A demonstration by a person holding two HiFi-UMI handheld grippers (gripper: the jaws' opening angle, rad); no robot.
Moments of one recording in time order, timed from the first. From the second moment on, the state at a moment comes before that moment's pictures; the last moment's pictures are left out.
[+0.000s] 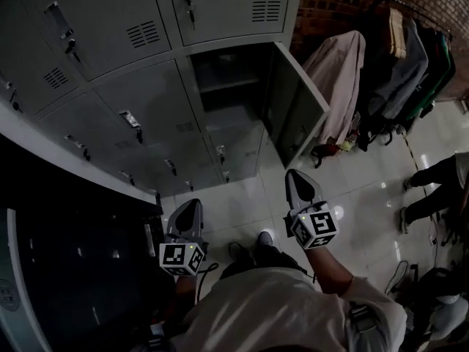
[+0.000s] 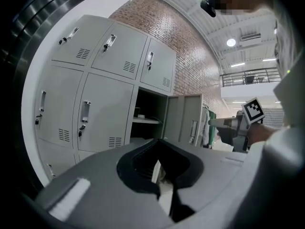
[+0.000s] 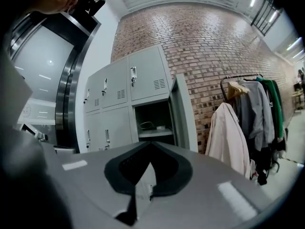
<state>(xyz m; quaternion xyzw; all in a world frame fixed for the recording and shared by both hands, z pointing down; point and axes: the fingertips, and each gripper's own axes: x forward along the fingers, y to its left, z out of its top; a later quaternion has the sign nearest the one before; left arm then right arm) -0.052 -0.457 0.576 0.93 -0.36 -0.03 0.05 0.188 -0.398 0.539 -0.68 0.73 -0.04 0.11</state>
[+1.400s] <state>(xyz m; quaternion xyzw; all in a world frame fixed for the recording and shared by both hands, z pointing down) -0.036 -0.111 0.554 0.94 -0.34 -0.04 -0.01 0.170 -0.022 0.525 -0.66 0.73 0.02 0.14</state>
